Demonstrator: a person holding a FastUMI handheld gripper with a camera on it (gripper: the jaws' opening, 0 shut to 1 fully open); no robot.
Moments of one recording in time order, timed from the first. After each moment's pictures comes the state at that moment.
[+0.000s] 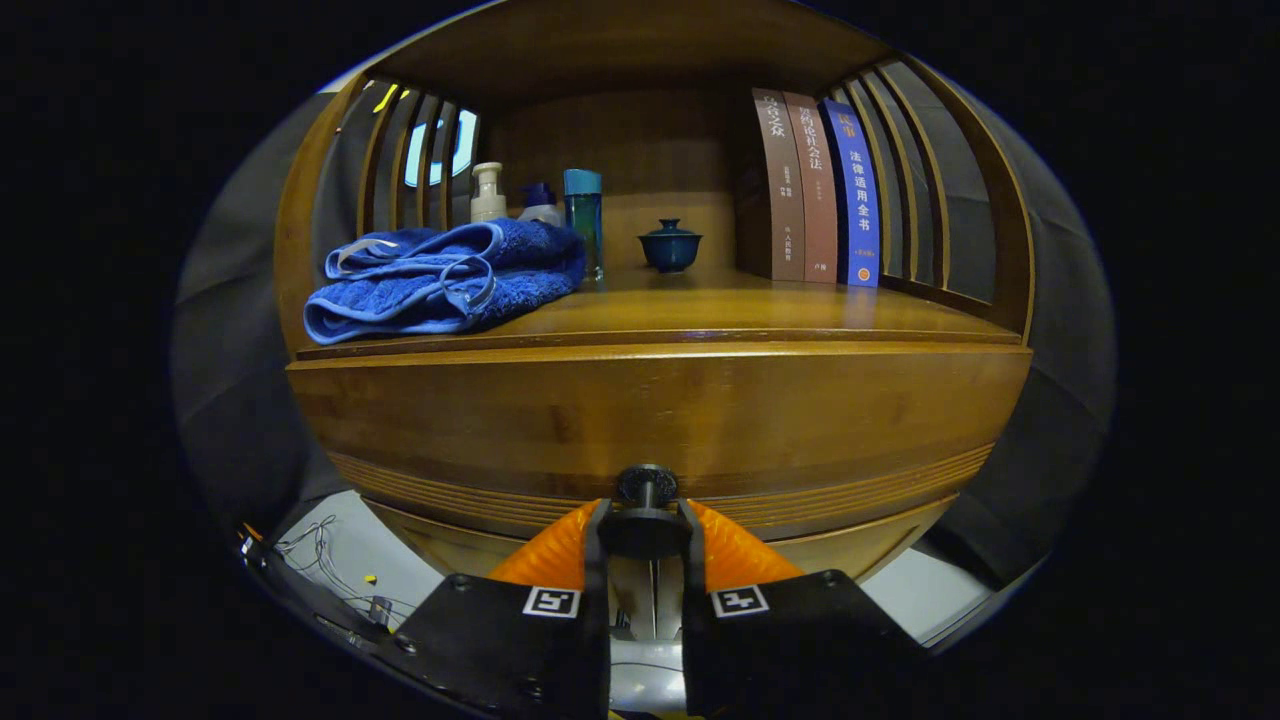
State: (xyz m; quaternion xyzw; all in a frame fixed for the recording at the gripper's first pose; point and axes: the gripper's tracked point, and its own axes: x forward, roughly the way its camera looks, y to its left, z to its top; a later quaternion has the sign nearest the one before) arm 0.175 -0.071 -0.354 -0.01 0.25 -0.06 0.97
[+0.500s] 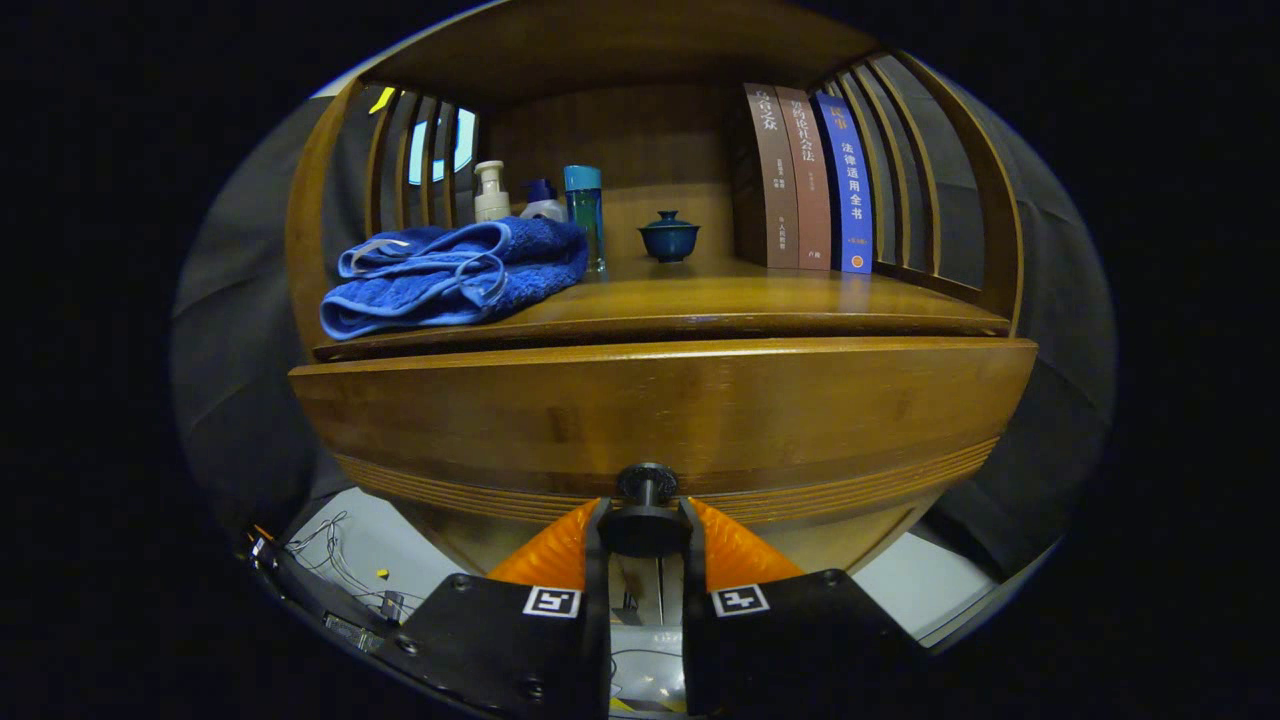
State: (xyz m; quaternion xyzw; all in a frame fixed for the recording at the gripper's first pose) arm 0.139 -0.065 -0.347 0.00 0.27 -0.06 0.96
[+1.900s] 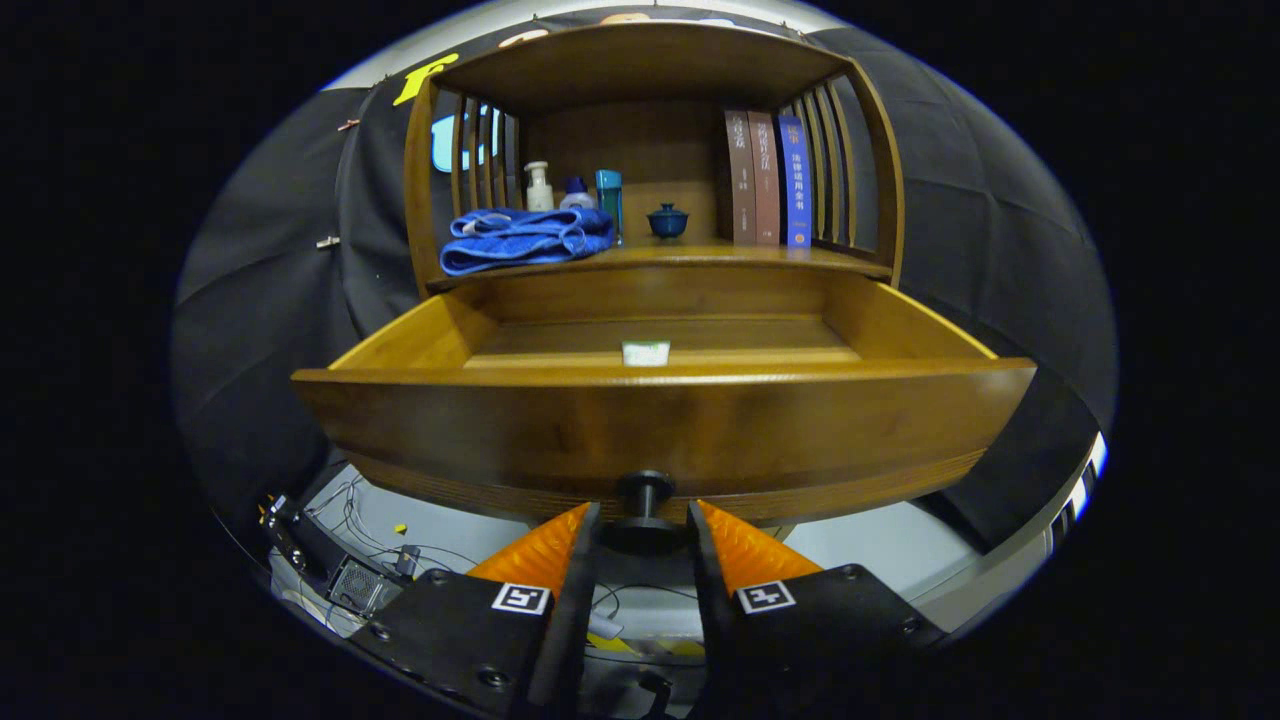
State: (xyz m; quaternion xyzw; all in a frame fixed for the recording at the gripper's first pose) arm -0.029 -0.039 -0.298 -0.01 0.29 -0.07 0.96
